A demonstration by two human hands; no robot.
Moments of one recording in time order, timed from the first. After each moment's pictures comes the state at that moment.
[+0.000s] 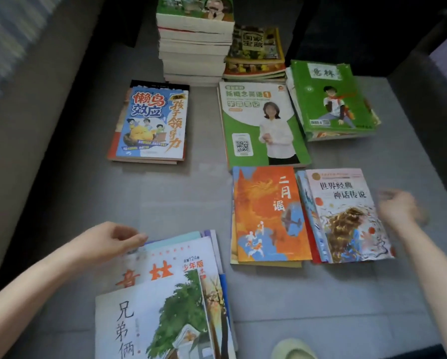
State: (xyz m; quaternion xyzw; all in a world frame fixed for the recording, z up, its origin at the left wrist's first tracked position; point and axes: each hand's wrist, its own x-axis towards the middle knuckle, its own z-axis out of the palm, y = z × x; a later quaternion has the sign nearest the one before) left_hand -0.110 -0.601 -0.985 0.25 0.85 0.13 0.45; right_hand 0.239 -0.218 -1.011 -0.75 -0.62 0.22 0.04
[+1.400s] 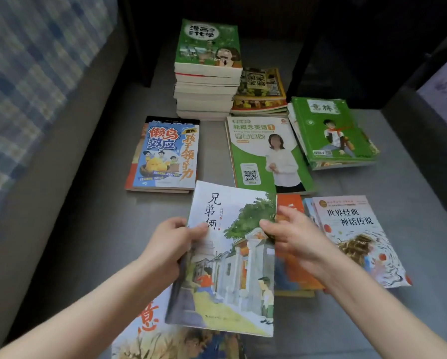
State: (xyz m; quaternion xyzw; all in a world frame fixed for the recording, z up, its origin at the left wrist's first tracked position) left_hand -0.063 -0.528 -0.961 -0.03 0.67 0.55 0.49; right_hand 0.084 -0.386 -0.950 -0.45 -0.52 0.72 0.09
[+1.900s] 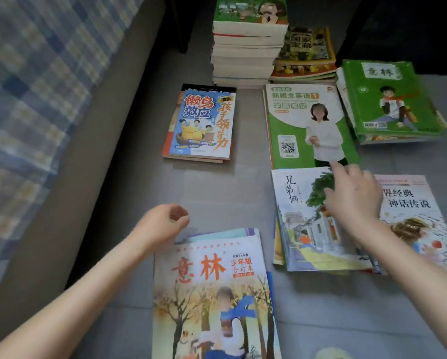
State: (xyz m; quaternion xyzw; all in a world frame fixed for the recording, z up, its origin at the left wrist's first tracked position) left_hand -0.108 -0.591 -0.981 0.25 0.89 0.15 0.34; right_hand 0.091 -0.330 -0.995 -0.47 -0.88 0.00 -0.03
